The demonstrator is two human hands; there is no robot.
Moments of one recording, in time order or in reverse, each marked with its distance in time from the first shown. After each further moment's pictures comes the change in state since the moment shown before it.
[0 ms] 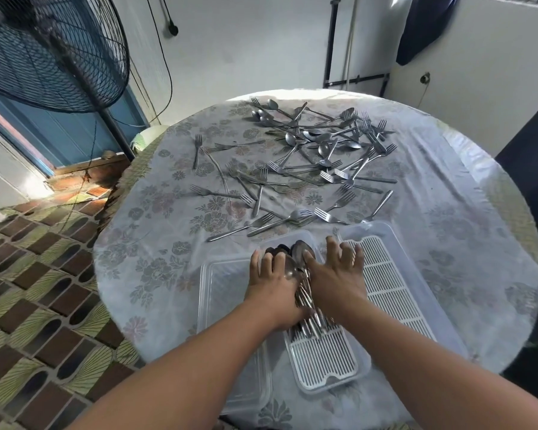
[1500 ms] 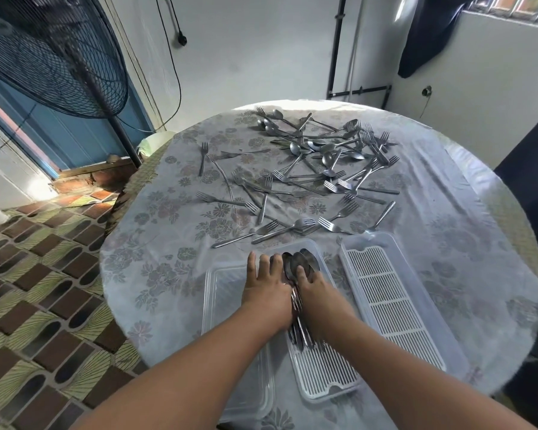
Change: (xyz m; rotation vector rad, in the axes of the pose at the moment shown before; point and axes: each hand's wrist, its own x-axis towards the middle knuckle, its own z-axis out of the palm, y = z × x) left_hand -0.004 -0.006 -0.015 0.181 -0.029 -0.090; right_hand -0.015 -0.029 -0.001 0.202 -0.150 -0.112
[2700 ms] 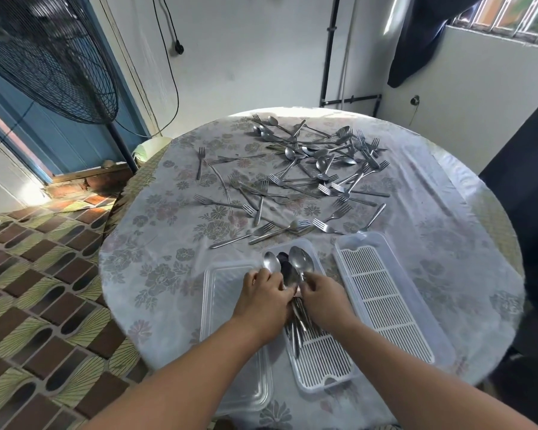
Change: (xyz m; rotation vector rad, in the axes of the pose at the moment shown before) left_hand -0.026 -0.010 0.021 -0.251 0.304 0.209; right_hand -0.017 0.006 -0.002 0.817 0.198 0.170
